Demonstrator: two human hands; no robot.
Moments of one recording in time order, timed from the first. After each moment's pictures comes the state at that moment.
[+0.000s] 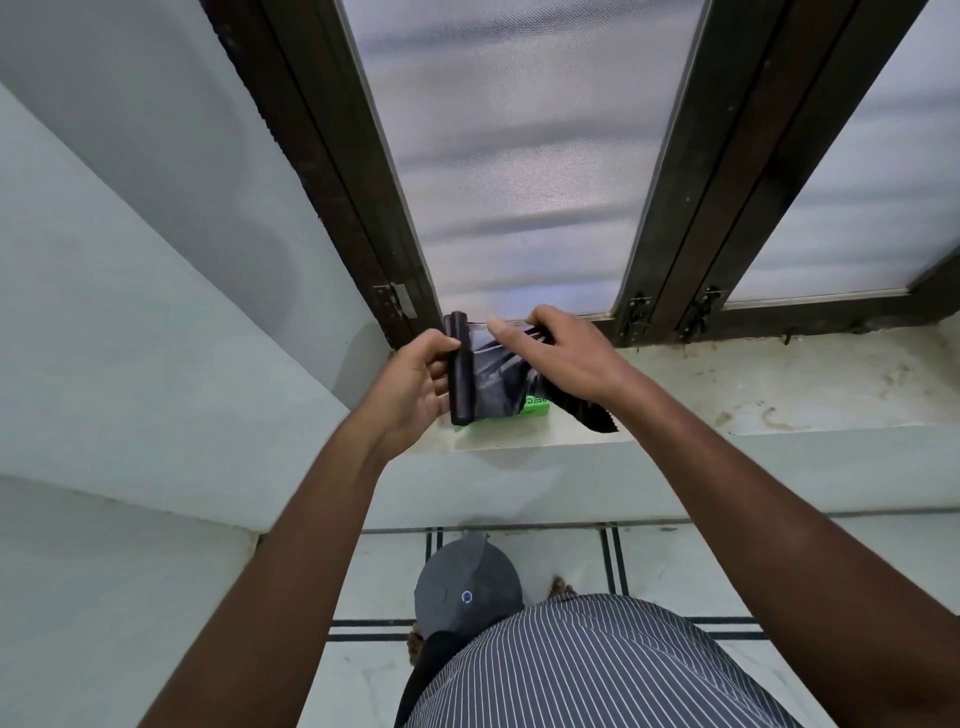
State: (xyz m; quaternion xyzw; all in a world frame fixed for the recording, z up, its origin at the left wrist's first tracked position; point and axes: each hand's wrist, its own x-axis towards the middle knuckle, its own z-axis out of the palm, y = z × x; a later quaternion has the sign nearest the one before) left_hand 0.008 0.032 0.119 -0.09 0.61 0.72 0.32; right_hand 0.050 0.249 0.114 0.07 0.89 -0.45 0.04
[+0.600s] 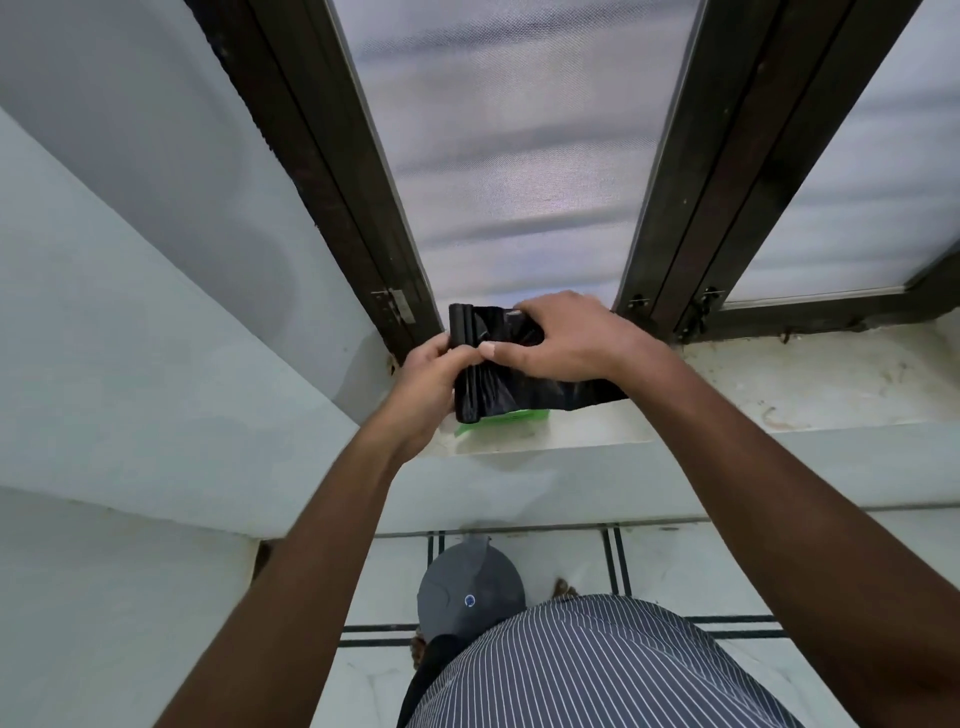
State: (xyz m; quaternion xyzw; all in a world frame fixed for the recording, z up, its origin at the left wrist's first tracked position) left_hand 0.009 0.046 0.116 -0.02 0.67 0.69 0.28; right_hand 0.031 0.255 0.154 -0.03 0.96 -0.27 0.10
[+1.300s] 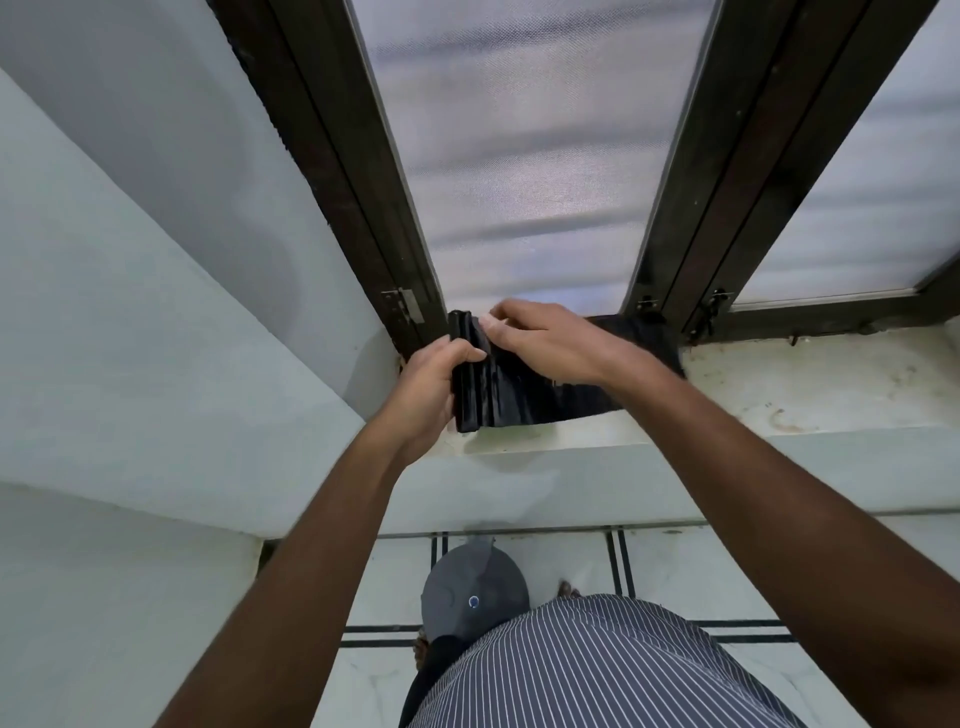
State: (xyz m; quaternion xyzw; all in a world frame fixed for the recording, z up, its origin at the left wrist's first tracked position) left_hand 0.013 0.039 0.124 -0.04 0.65 0.70 0.30; right_hand 0.037 0.231 0.158 -0.01 0.89 -0.43 0.15
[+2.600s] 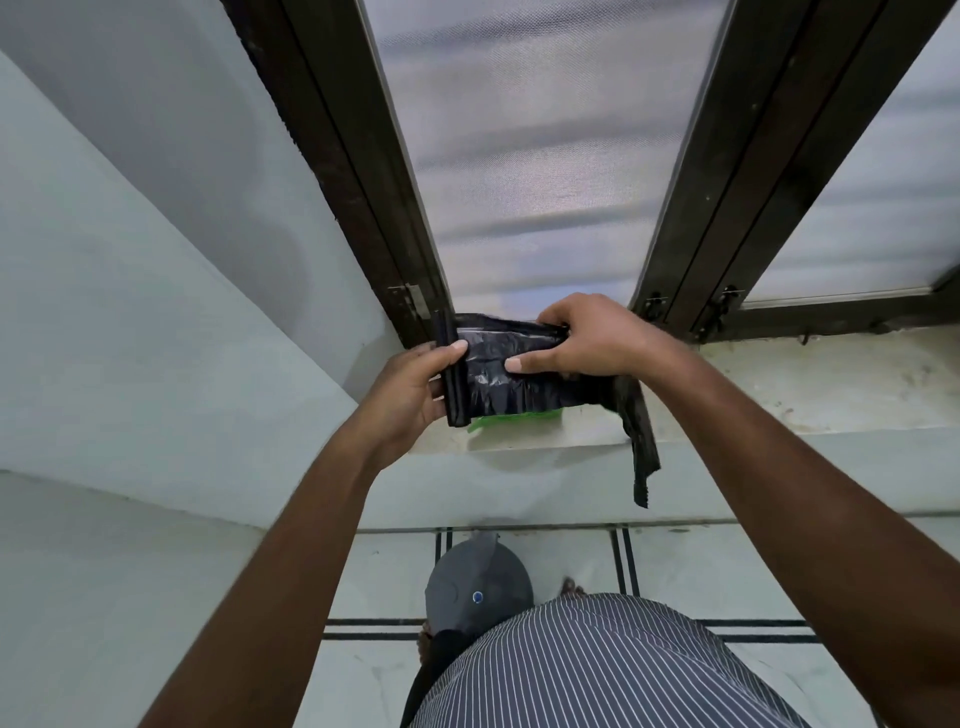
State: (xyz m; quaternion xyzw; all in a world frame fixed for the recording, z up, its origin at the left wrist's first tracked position) left_hand 0.013 0.010 0.130 -0.05 0.65 0.70 0.30; right_hand 0.031 0.264 0.147 0.02 0.93 -0.33 0.16
